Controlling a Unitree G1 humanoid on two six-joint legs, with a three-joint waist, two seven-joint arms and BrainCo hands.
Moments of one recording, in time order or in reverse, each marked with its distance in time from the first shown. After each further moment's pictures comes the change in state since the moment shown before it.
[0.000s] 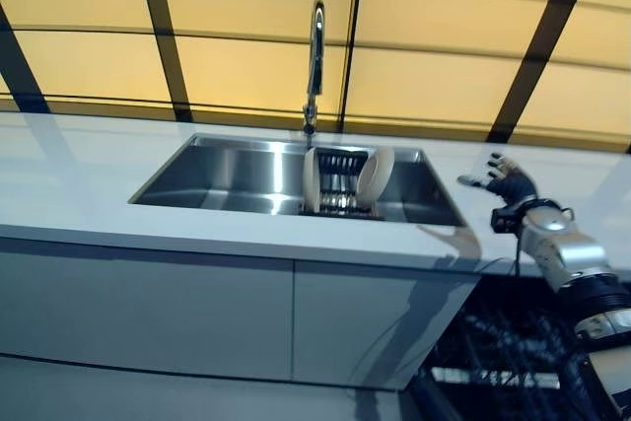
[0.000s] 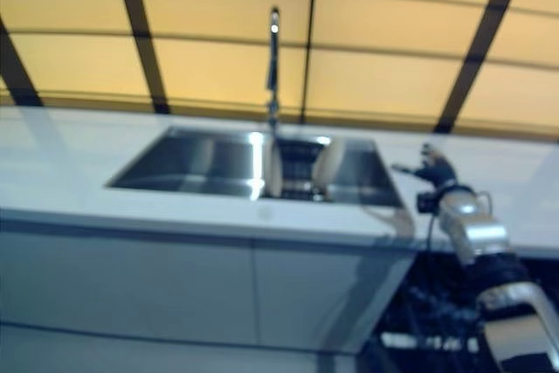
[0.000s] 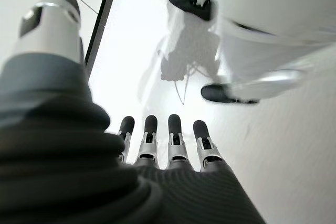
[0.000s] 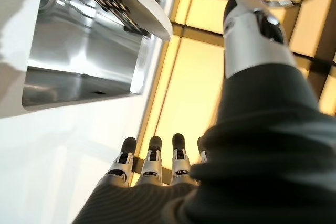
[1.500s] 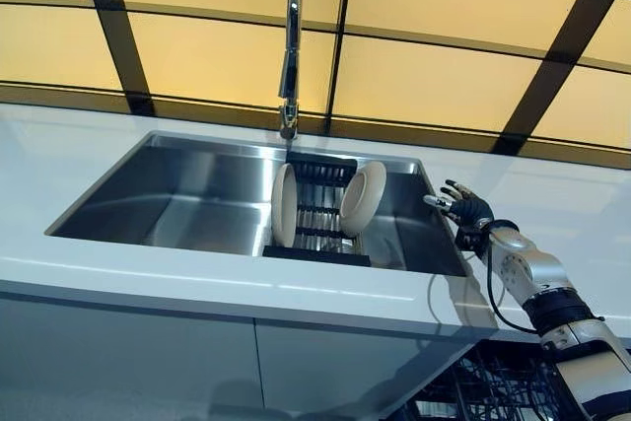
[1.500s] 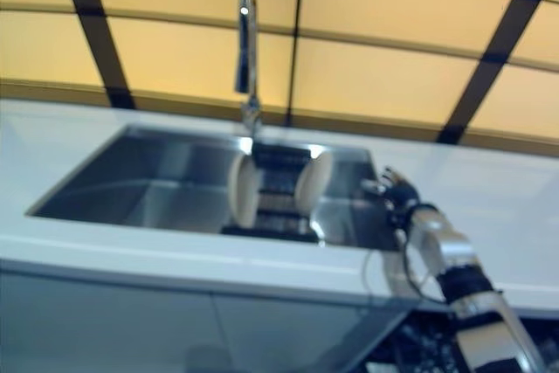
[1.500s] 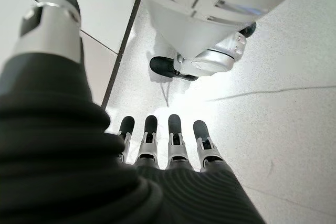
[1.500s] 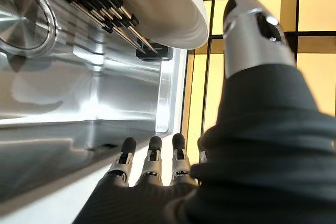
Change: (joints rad) left arm 0.017 -0.006 -0.072 -0.018 -0.006 -0.049 -0.022; right arm 0.059 0.101 -0.025 0.009 0.187 0.036 0.074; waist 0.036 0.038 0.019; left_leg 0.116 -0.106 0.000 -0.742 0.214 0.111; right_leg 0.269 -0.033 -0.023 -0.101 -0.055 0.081
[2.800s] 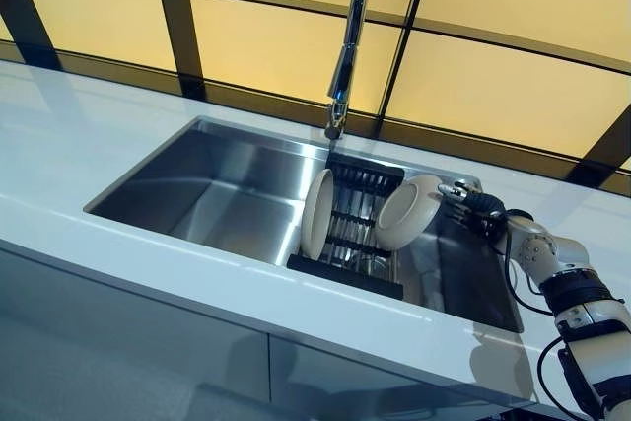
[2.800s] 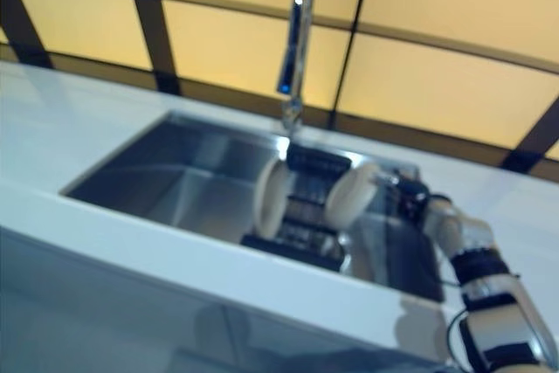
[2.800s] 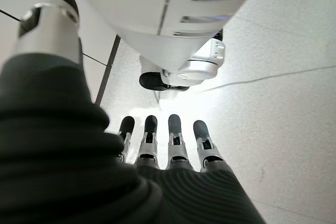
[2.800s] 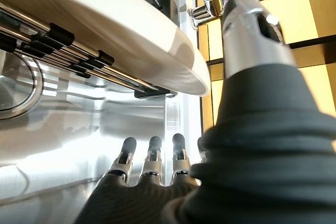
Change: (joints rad) left arm 0.021 0.013 -0.124 -0.049 0.076 -0.021 -0.031; right arm -0.100 -0.094 -0.001 0.097 0.190 0.148 0.025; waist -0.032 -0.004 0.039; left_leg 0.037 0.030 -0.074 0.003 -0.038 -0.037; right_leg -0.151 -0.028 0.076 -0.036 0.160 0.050
